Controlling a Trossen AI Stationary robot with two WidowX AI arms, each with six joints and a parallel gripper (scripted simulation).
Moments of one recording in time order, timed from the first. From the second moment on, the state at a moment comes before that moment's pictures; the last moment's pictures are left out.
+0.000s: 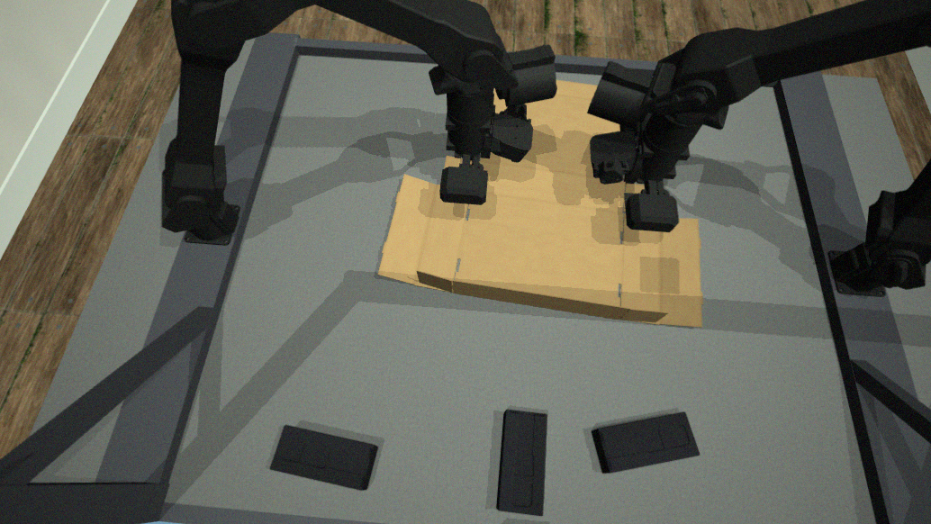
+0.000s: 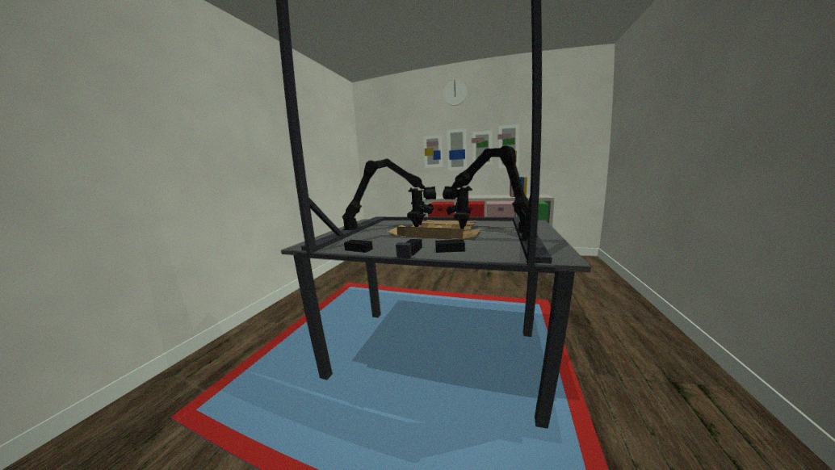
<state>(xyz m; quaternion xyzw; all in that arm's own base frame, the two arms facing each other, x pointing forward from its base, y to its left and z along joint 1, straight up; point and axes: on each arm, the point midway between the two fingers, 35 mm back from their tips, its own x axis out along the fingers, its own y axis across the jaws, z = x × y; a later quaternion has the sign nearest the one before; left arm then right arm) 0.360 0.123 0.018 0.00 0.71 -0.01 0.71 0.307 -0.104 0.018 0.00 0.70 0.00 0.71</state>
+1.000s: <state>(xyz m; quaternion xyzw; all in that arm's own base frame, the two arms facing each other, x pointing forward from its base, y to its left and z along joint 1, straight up) 0.359 0.116 0.019 0.03 0.70 0.03 0.71 0.308 -0.093 0.020 -0.04 0.71 -0.04 0.71</state>
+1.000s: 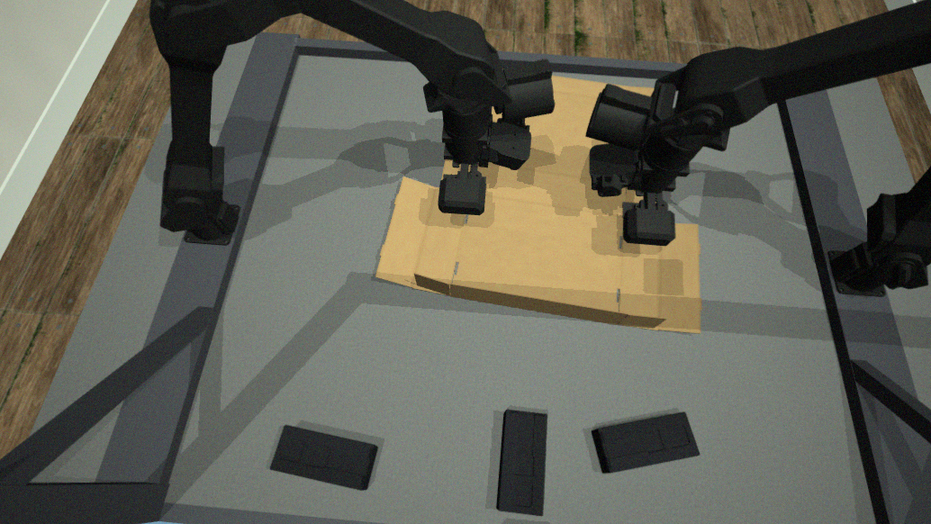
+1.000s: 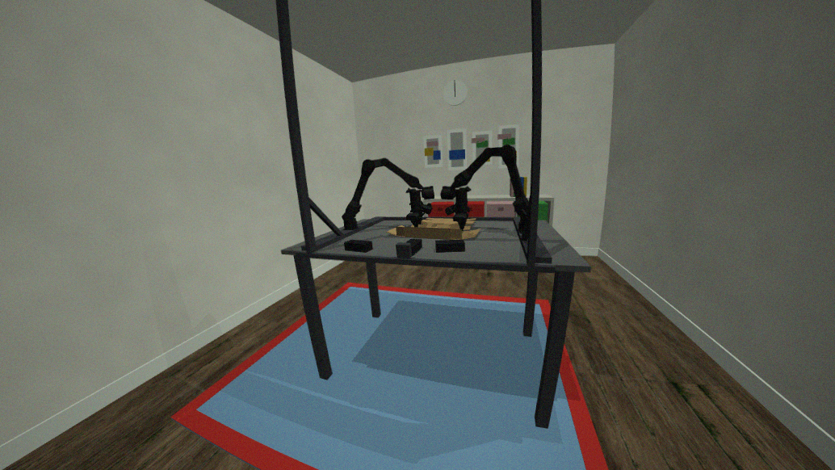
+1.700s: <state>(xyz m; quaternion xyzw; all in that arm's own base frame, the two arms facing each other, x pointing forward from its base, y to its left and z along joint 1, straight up) 0.359 0.114 0.021 0.05 0.69 0.06 0.72 0.308 -0.090 0.021 -0.06 0.71 -0.07 0.70</state>
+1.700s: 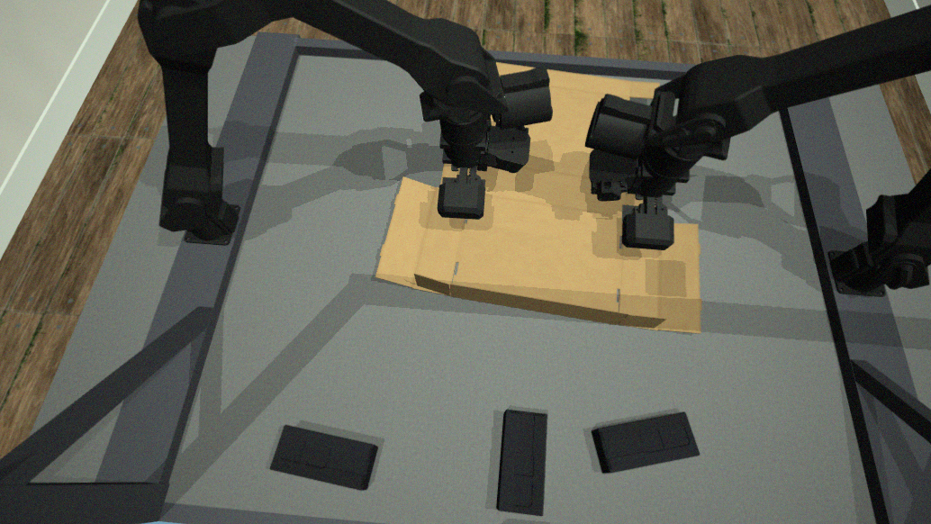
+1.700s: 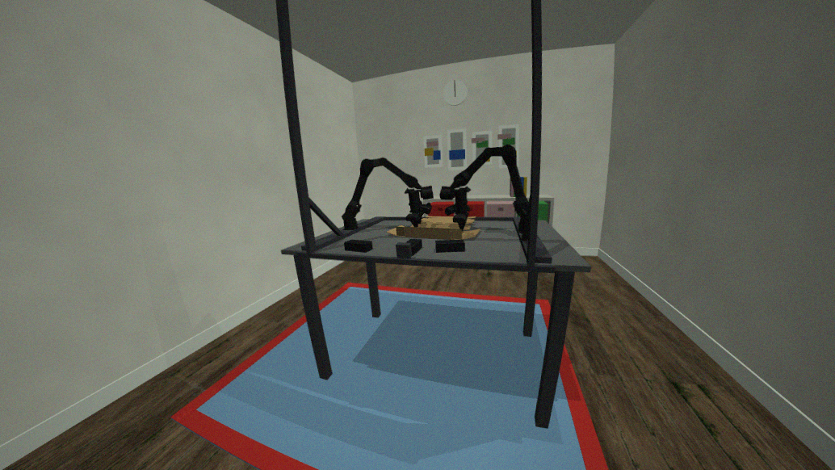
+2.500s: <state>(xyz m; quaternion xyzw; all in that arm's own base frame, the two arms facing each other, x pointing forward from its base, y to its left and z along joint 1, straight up) 0.358 0.110 0.022 0.08 0.69 0.08 0.72 0.309 -0.087 0.022 -0.09 0.71 -0.09 0.70</state>
